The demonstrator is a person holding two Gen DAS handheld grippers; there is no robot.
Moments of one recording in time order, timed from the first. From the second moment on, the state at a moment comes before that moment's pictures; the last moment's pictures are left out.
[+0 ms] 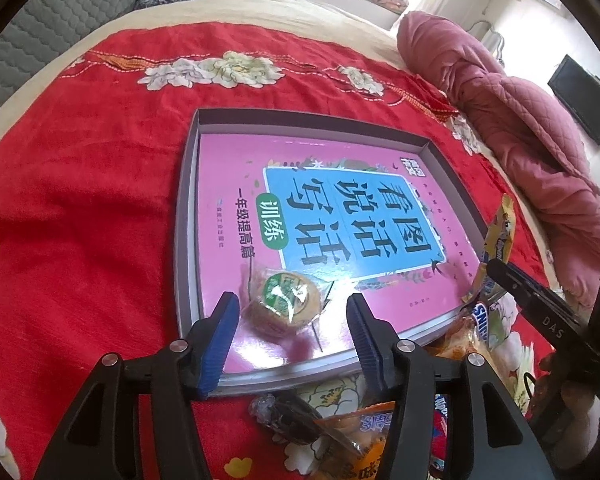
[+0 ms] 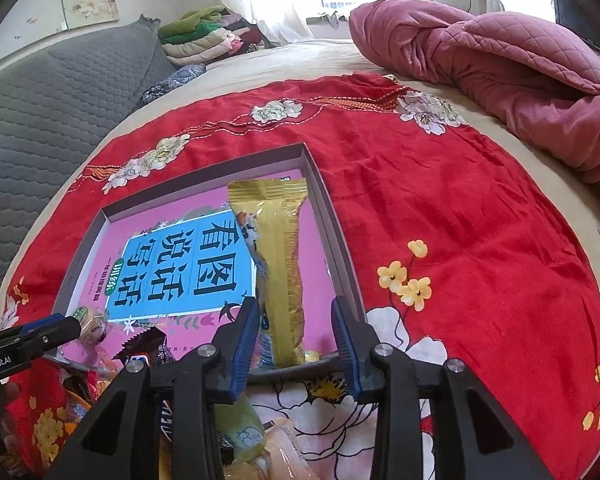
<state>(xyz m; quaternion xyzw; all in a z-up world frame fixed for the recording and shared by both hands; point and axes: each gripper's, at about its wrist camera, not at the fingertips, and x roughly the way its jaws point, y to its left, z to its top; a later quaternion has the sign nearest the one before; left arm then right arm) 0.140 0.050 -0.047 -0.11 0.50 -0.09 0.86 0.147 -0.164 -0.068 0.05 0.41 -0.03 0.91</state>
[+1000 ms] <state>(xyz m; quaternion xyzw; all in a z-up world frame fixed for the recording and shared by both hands) 0.126 0.070 -0.019 -0.14 0.47 -0.10 0.87 0.128 -0.159 -0.027 0.04 0.37 -0.01 0.93</state>
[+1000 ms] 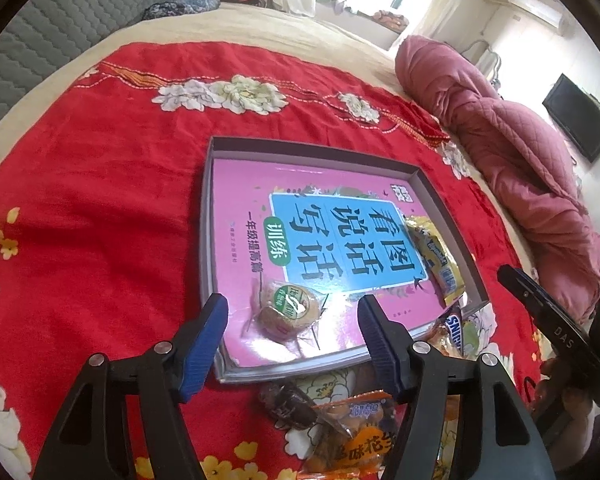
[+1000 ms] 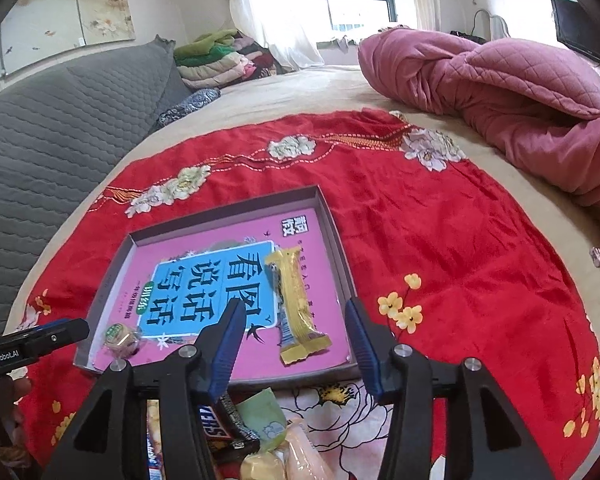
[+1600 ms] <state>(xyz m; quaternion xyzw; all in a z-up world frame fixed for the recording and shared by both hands) 0.101 0.084 0.001 -0.14 0.45 -0.09 0.88 0.101 -0.154 0.000 0.03 0.35 0.01 0.94</state>
